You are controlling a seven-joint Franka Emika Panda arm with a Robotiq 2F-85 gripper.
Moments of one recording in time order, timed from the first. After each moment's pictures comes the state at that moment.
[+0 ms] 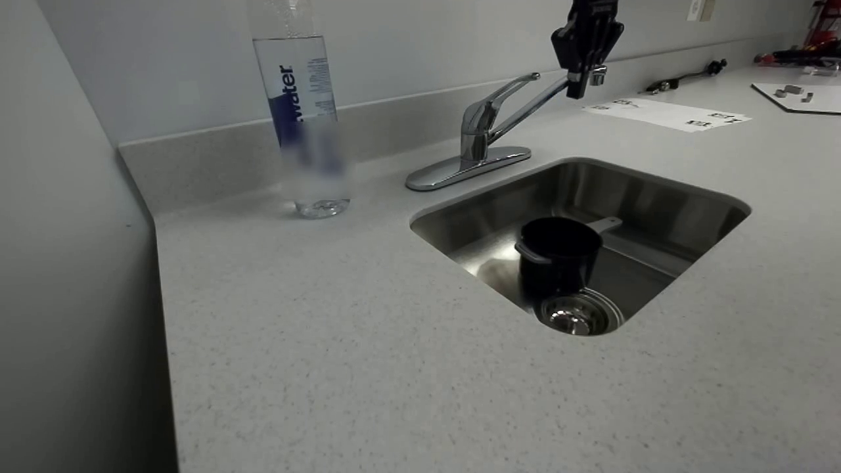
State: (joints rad) arm 0.06 0.45 -0.07 -1.61 -0.06 2.16 0.12
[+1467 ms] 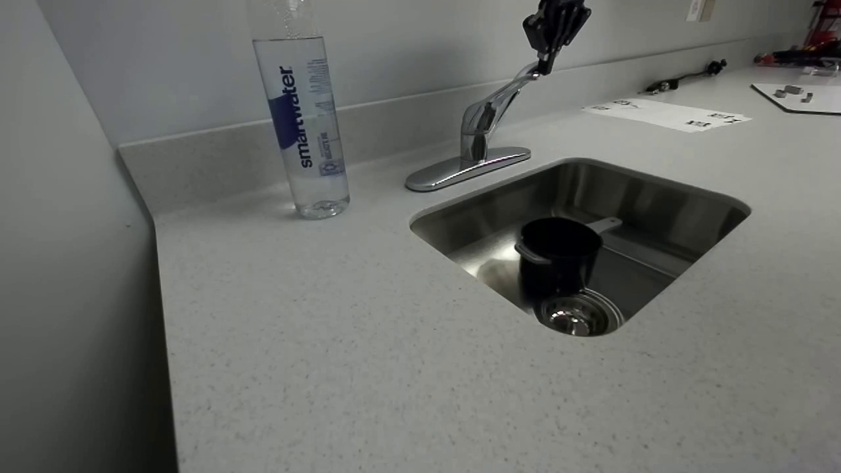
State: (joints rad) arm 0.06 0.61 -0.13 -1.37 -0.14 2.29 0.15
